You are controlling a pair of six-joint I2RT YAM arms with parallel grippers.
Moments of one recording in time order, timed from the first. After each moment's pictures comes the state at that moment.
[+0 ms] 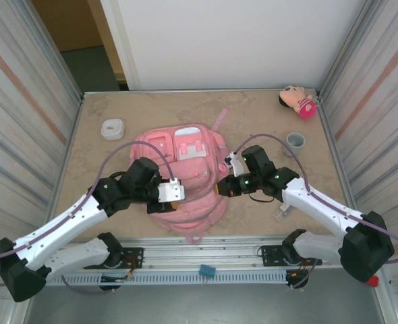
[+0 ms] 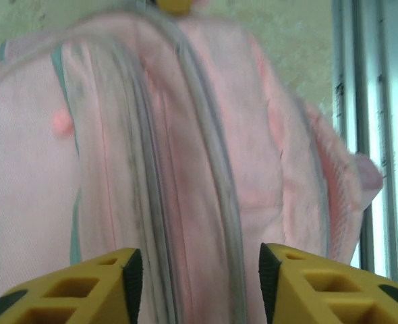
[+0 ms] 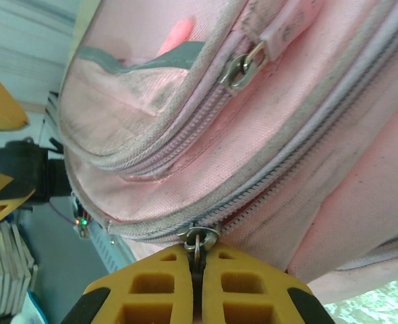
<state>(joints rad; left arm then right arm) -0.84 0.96 0.88 -0.79 0.22 0.64 0.67 1.15 0.75 -0.44 -0.56 0.51</state>
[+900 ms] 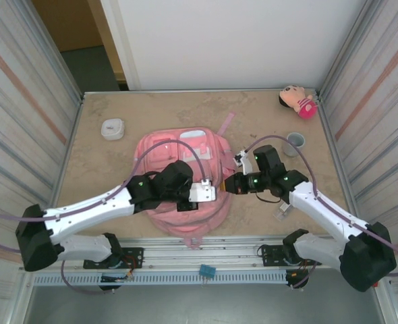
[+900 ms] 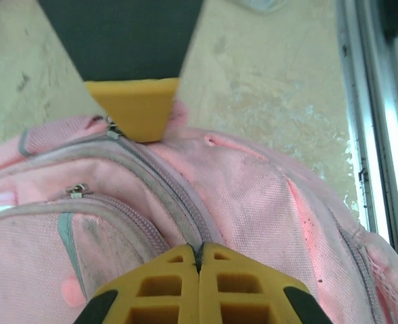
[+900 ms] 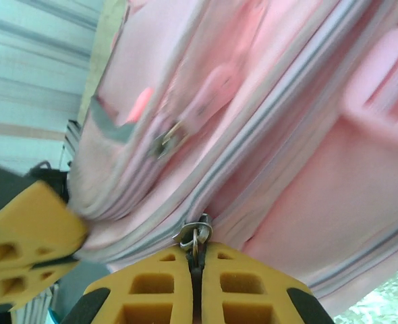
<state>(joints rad) -1.05 1.17 0.90 -0.48 0.12 0.59 0.49 1.10 0.69 -0.41 -0.67 0.51</state>
